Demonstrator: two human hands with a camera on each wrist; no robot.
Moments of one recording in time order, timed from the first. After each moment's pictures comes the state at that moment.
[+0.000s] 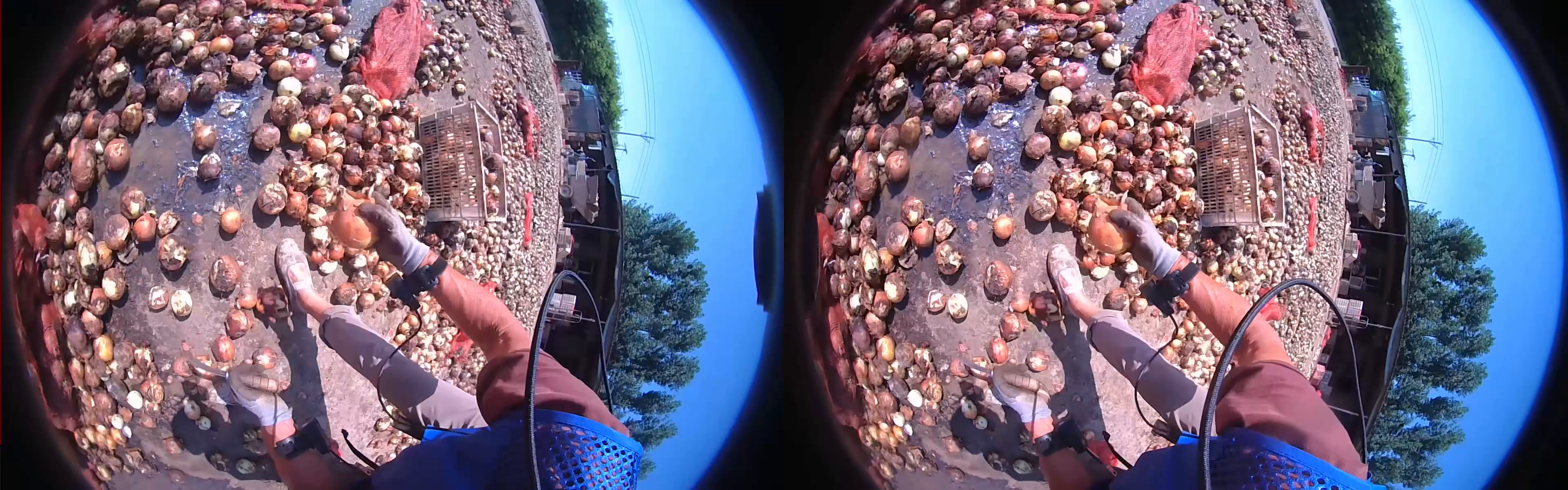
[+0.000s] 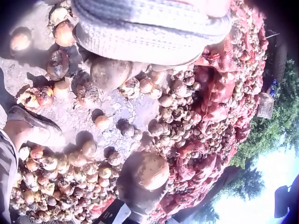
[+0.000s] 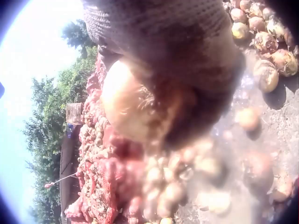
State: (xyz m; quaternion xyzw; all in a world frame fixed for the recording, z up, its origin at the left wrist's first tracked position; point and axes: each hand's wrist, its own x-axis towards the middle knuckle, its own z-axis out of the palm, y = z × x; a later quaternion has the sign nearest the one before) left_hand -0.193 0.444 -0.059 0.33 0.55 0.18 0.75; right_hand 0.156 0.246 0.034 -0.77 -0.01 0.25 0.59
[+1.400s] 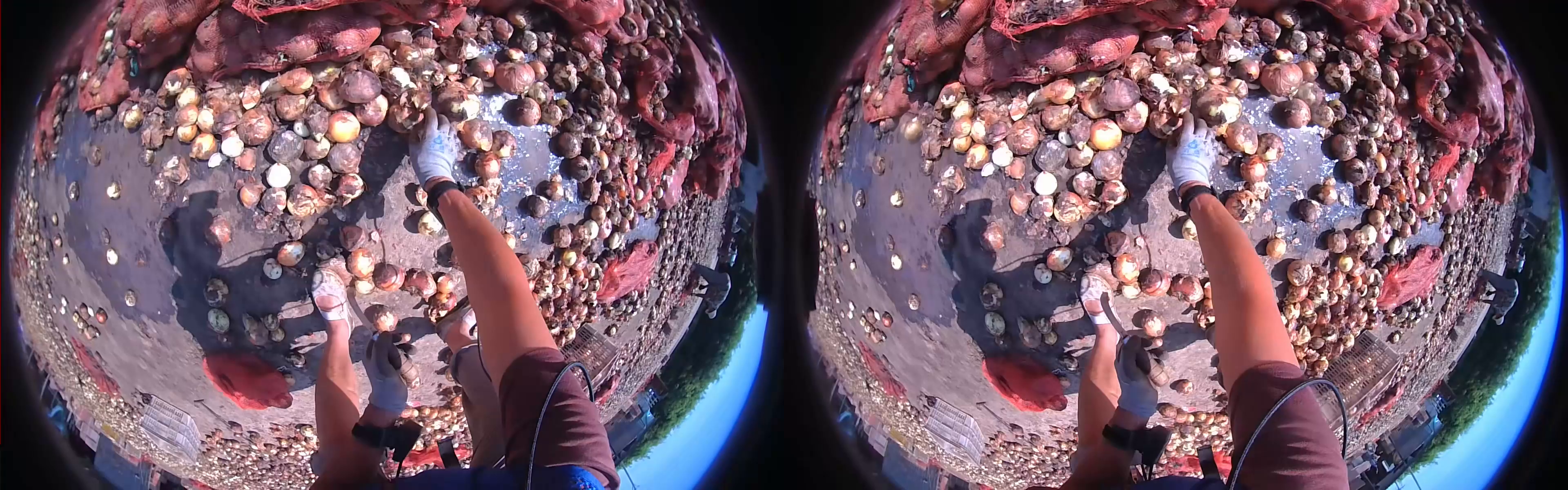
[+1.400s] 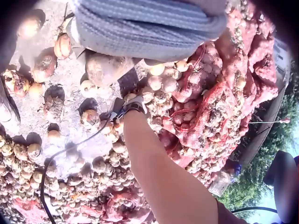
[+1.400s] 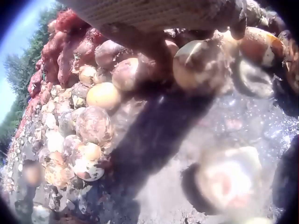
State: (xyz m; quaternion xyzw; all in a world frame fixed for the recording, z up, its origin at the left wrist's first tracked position) left_hand -0.262 0.472 0.003 0.02 0.68 0.30 0.67; right_hand -0.077 0.739 -0.223 -0.82 -0.54 0.15 0.15
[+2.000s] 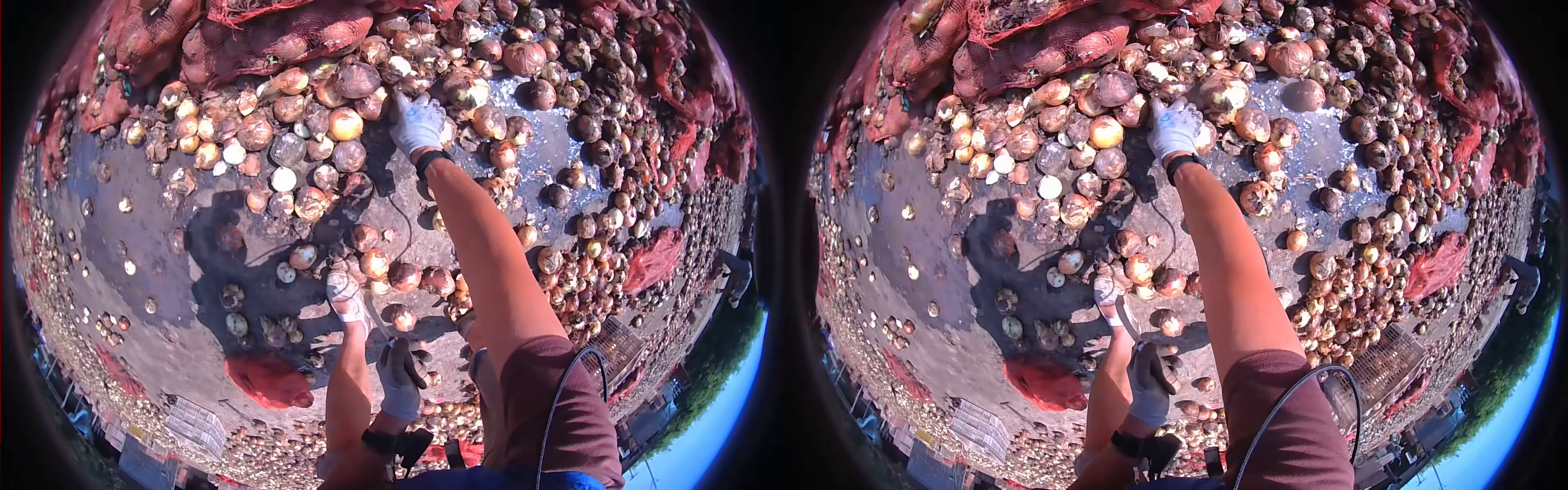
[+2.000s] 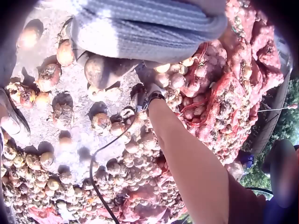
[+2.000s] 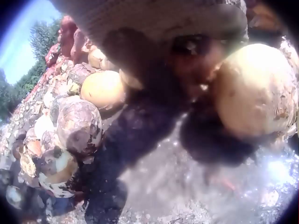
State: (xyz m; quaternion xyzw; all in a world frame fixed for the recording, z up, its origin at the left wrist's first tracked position) left_hand -0.269 0.447 -0.018 0.11 0.68 0.23 0.68; right_hand -0.100 0.780 -0.229 -0.80 -0.58 0.16 0.01
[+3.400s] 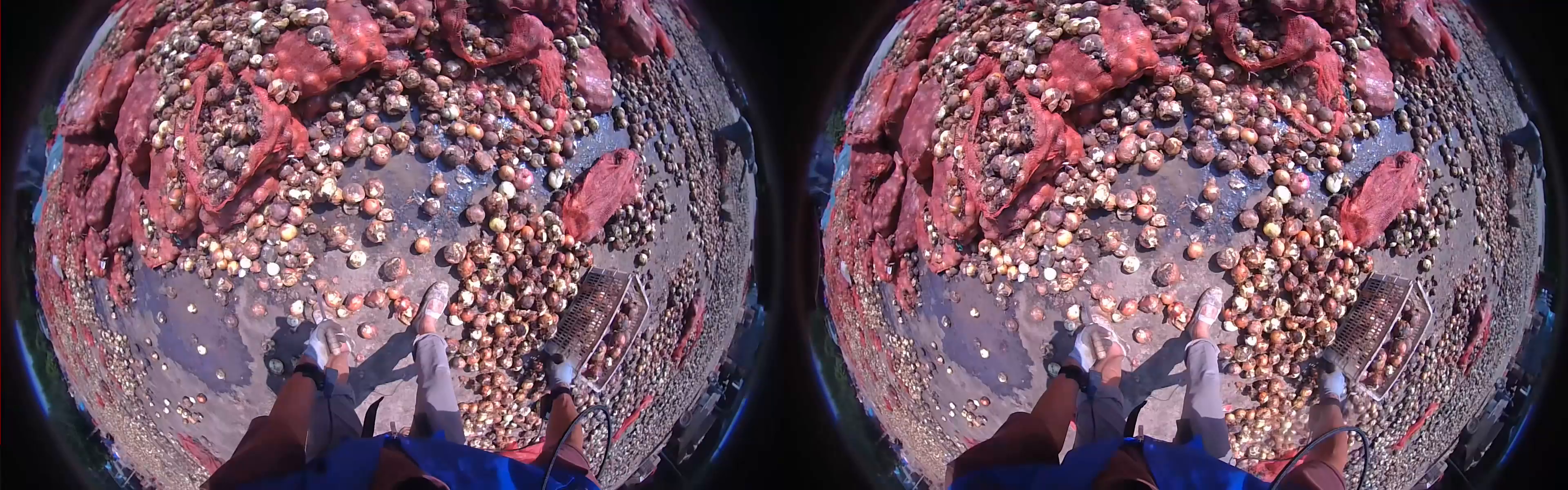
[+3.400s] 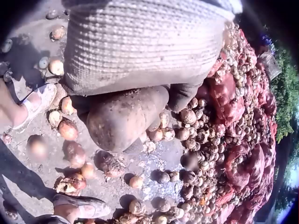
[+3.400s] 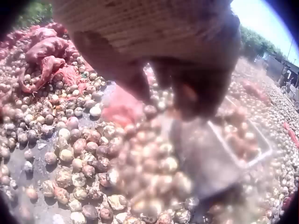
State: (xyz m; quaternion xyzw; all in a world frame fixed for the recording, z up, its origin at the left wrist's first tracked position) left_hand -0.229 0.502 0.091 0.13 0.61 0.04 0.78; right_hand 0.225 0.018 0.178 -0.93 0.09 0.33 -0.11
